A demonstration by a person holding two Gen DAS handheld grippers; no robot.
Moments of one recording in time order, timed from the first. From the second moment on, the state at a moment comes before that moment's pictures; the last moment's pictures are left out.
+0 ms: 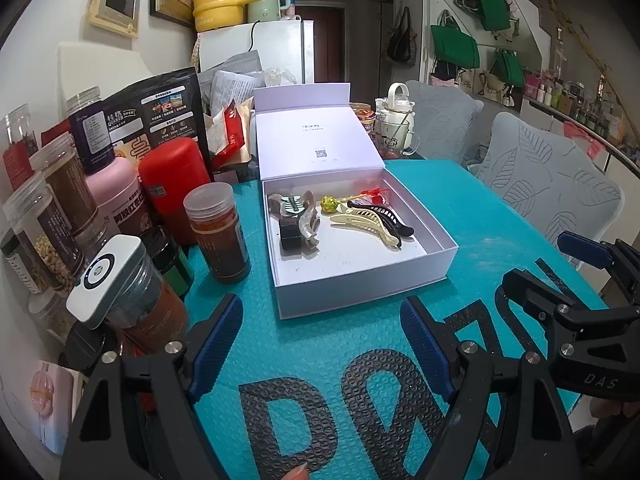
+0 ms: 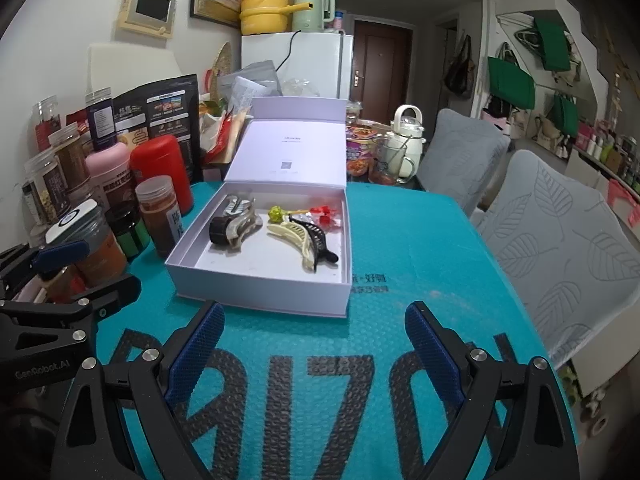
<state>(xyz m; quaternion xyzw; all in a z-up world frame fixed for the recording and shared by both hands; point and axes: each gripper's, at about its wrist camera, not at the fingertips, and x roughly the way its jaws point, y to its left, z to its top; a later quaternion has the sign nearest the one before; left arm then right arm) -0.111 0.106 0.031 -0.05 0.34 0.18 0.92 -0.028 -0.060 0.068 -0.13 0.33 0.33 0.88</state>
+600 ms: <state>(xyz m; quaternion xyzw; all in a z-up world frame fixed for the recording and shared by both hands) -0.115 0.107 0.029 -0.05 0.34 0.18 0.92 -0.034 -0.058 0.067 -0.13 0.33 0.33 0.87</state>
